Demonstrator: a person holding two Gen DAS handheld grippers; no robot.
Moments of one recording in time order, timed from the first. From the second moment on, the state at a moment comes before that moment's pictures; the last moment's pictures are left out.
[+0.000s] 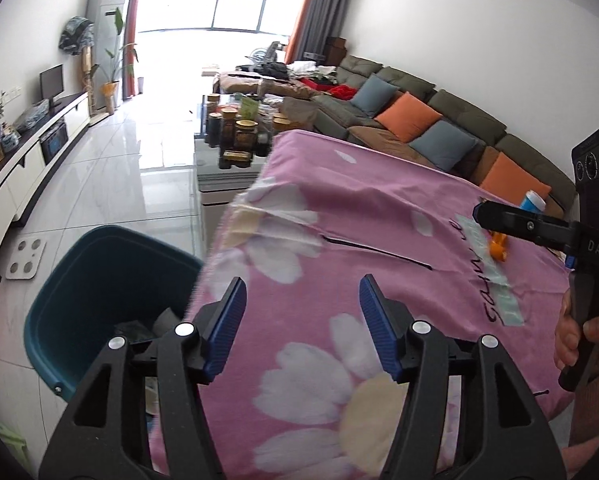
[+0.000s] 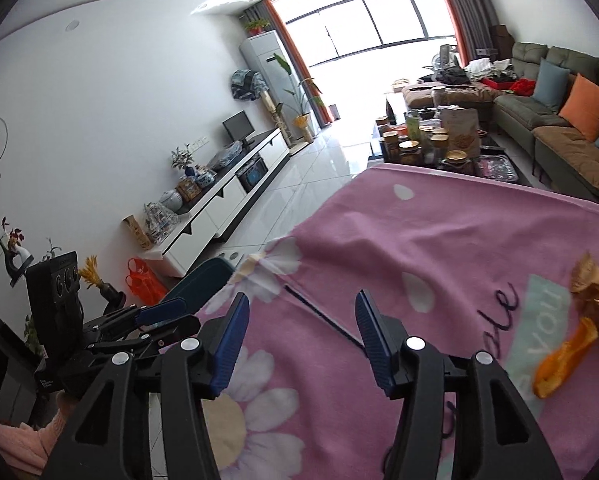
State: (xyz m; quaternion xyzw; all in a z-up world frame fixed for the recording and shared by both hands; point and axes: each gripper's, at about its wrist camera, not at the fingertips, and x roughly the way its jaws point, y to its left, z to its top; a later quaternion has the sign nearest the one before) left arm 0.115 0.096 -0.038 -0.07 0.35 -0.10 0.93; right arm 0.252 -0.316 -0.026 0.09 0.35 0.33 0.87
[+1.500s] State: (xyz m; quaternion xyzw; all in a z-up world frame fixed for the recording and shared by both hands) left arm 0.232 -0.186 -0.084 0.03 0.45 -0.31 0.84; right arm 0.323 -0.517 -0.109 0.36 0.40 0.16 0.83
